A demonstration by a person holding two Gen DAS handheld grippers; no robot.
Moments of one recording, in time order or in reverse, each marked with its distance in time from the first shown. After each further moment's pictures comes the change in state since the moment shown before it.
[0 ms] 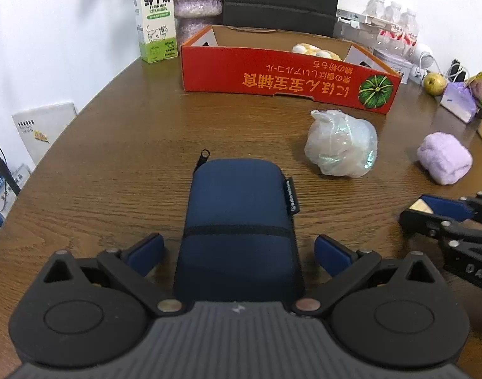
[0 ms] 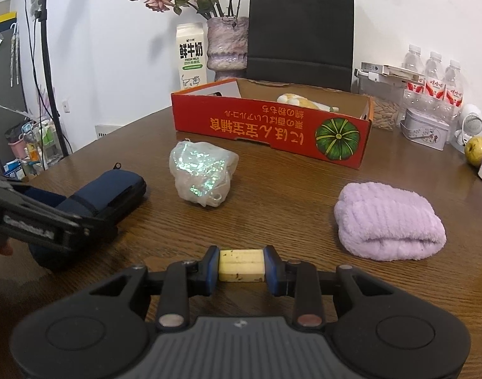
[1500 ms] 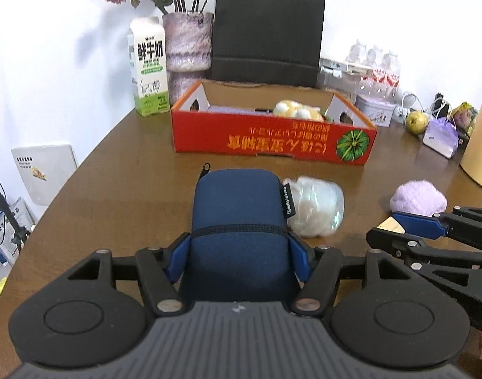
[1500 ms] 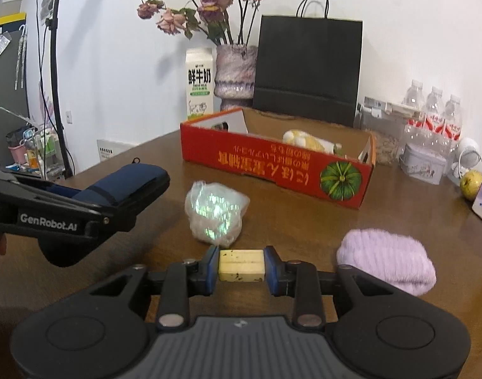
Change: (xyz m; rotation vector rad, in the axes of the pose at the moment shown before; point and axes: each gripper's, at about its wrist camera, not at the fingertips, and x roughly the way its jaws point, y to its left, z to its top) left arm -0.037 -0.010 0.029 -0.003 -0.164 -0.040; right arm -0.015 0.014 0.025 -0.046 -0.092 -0.021
